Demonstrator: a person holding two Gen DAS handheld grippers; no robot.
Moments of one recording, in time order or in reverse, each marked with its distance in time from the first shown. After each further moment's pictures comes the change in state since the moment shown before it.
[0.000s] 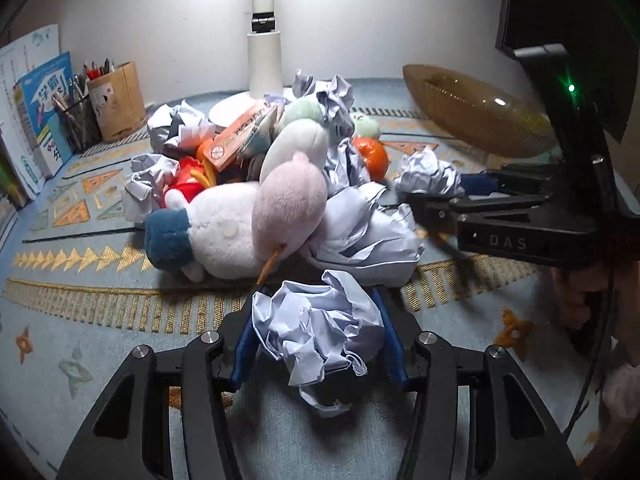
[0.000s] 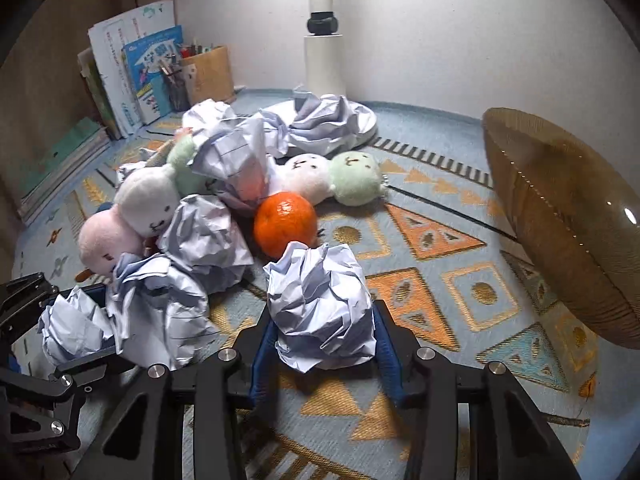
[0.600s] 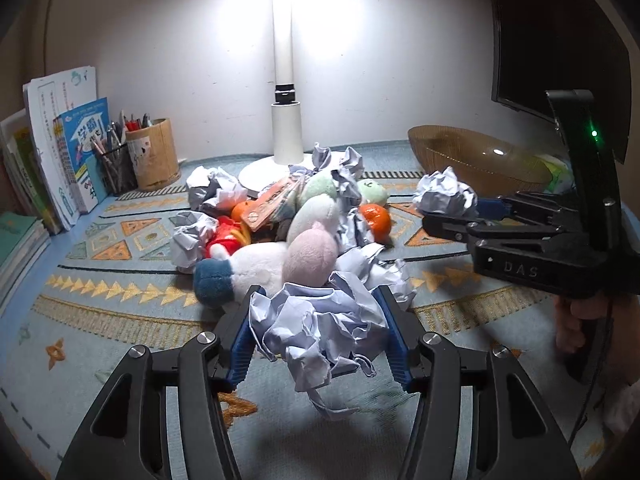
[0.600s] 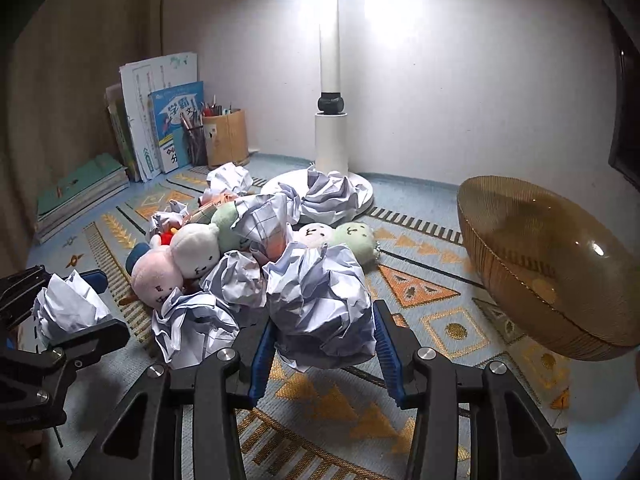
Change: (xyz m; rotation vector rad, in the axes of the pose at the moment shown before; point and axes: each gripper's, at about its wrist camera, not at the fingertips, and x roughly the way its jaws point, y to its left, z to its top) left arm -0.035 -0.010 0.002 -0.004 -0.204 0.058; right arm -0.044 -0.002 -0.006 0.001 -0.221 -0.059
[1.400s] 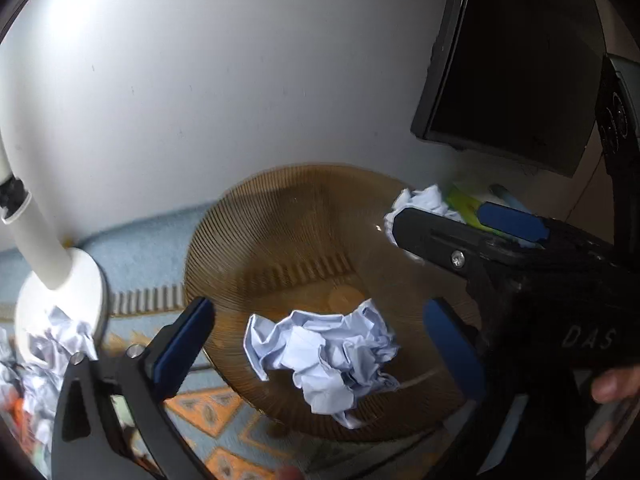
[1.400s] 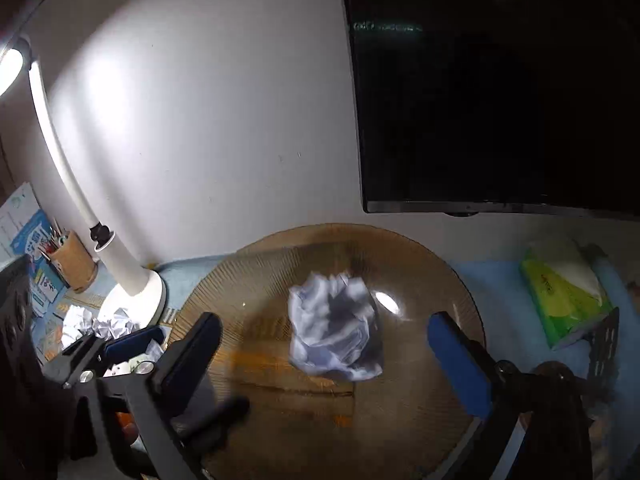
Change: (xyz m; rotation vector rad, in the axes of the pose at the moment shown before) left arm 0.174 -0.159 0.172 0.021 0.148 -0.369; right arm -0.038 -0.222 0.077 0.426 0.000 -0.277
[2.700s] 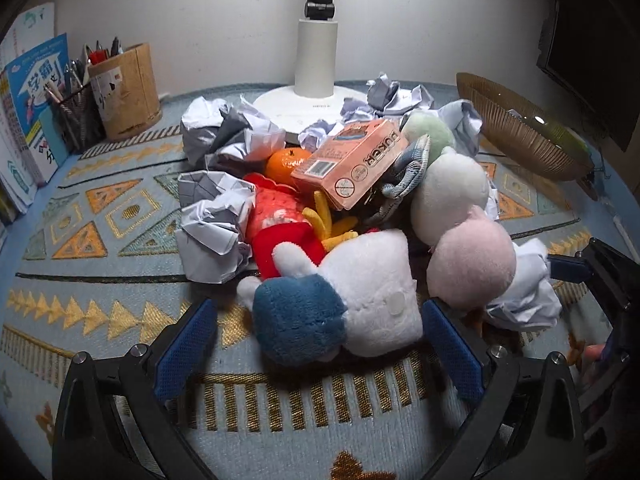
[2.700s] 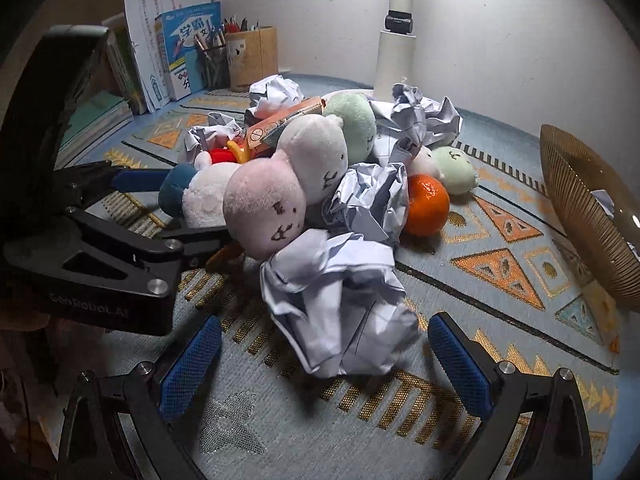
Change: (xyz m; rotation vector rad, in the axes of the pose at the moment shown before) left arm -0.135 0.192 -0.176 -0.083 0.137 0.274; right arm 0.013 0.245 -0.211 -0.454 0.267 0.201
